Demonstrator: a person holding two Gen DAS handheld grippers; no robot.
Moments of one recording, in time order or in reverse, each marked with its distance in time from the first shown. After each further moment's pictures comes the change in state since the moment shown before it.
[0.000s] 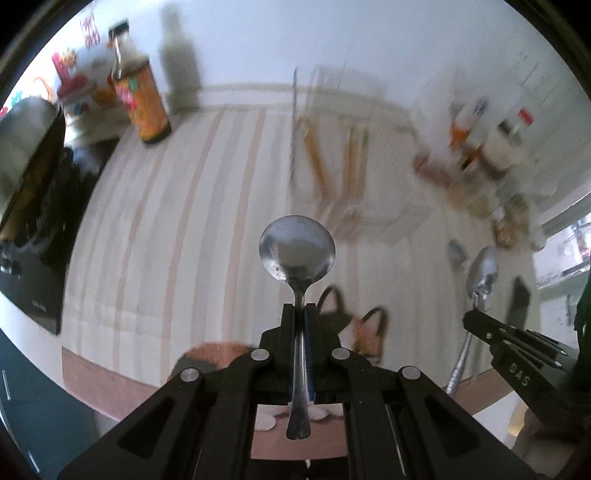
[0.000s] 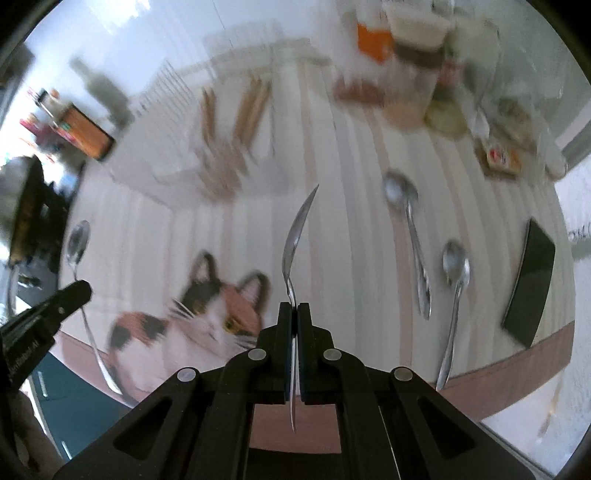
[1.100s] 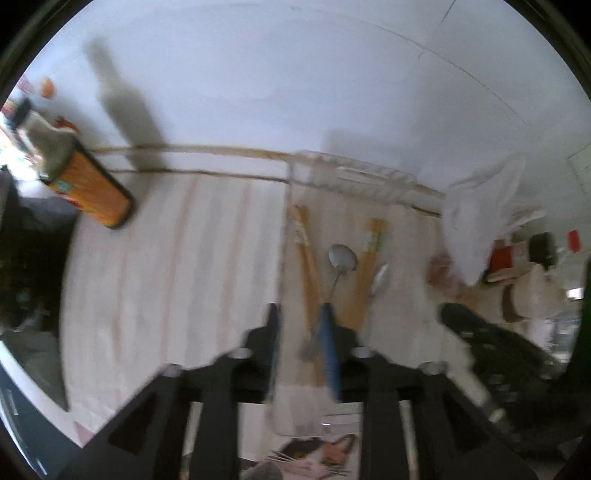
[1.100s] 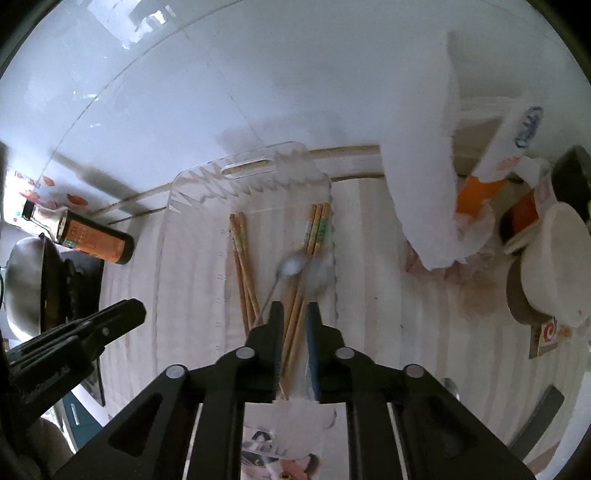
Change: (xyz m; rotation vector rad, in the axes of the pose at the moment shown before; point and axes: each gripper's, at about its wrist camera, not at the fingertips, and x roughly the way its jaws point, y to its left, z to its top) left arm 0.070 -0.005 0.186 -0.073 0.088 0.036; right arm 0.048 0.028 0.210 -0.018 -0.008 0.104
